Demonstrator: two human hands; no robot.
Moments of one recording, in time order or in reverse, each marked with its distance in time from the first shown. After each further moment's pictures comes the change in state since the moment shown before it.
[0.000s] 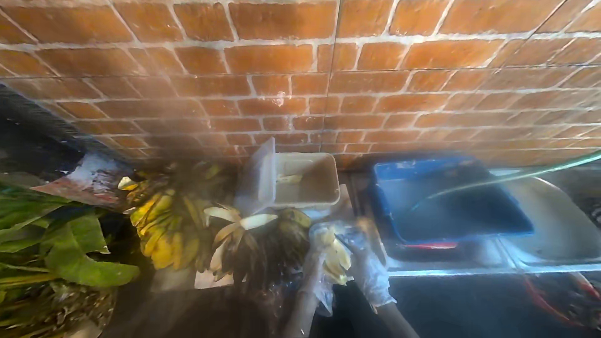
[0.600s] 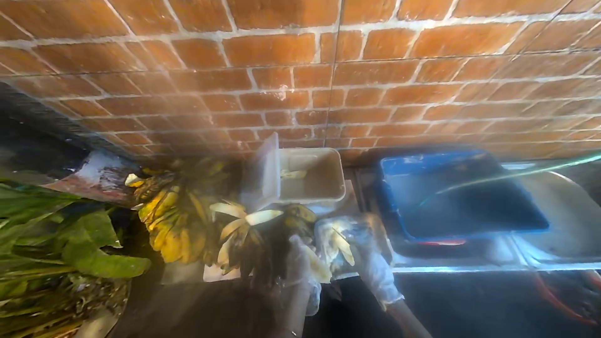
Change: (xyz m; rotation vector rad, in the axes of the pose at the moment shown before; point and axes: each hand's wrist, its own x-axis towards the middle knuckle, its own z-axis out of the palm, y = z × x) left_hand -0.020 0.061 -0.022 -0.122 0.353 -0.014; right_hand -0.002 -0.009 -0.011 0.168 -0.058 -0.149
